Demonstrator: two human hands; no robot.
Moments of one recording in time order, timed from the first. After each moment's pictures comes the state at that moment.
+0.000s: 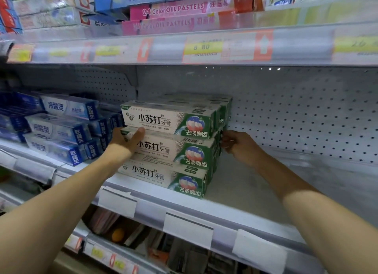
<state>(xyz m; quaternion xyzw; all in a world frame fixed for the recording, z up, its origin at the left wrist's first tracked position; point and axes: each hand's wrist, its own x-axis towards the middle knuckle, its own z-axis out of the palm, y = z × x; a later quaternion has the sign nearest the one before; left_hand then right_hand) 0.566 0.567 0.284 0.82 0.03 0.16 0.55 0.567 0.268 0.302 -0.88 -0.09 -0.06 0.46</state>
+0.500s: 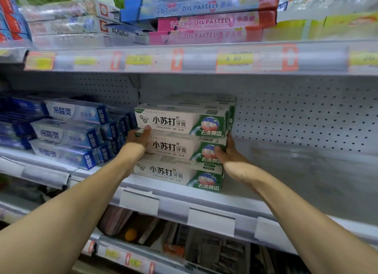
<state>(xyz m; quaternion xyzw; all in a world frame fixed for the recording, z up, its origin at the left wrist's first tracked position) 0.562 0.569 0.297 0.79 0.05 0.11 0.60 0.501 0.336 0.303 -0.84 -0.07 0.00 0.54</state>
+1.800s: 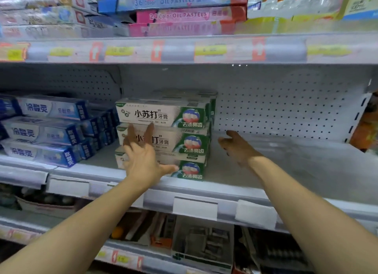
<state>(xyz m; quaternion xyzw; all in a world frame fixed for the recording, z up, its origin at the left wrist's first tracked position) 0.500 0.511 0.280 0.97 0.00 0.15 0.21 0.505 0.288 0.299 -0.85 0.06 -0.04 0.52</state>
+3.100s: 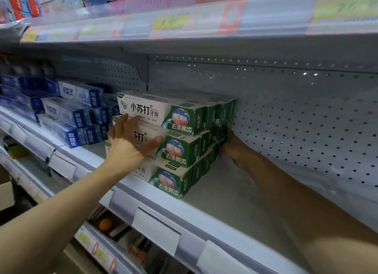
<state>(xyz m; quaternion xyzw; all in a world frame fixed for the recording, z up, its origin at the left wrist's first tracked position) 0.529 0.493 0.273 0.88 0.06 0.32 0.34 0.647 0.255 0.278 -0.86 -0.10 0.03 0.51</state>
